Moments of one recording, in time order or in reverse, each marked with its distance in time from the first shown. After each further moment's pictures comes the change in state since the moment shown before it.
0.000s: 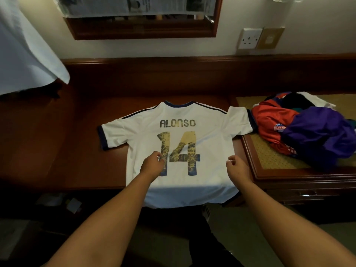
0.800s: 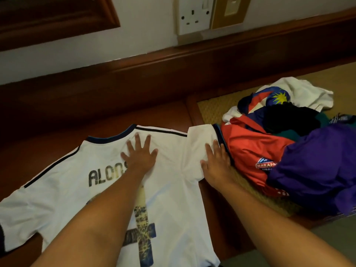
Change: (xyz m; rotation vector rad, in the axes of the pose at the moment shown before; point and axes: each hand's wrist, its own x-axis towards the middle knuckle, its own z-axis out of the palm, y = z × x) left_hand 0.298 0.179 0.149 0.738 -0.182 0.110; right_hand 0.282 0.012 -0.040 -0.689 -0.136 -0.073
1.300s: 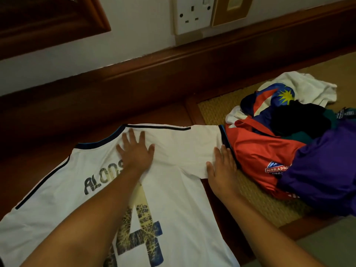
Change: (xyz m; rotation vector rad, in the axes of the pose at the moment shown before) left_hand 0.041 -0.006 -0.023 0.099 0.160 0.052; right_hand -0.006 -0.016 0.004 0.198 0.200 0.115
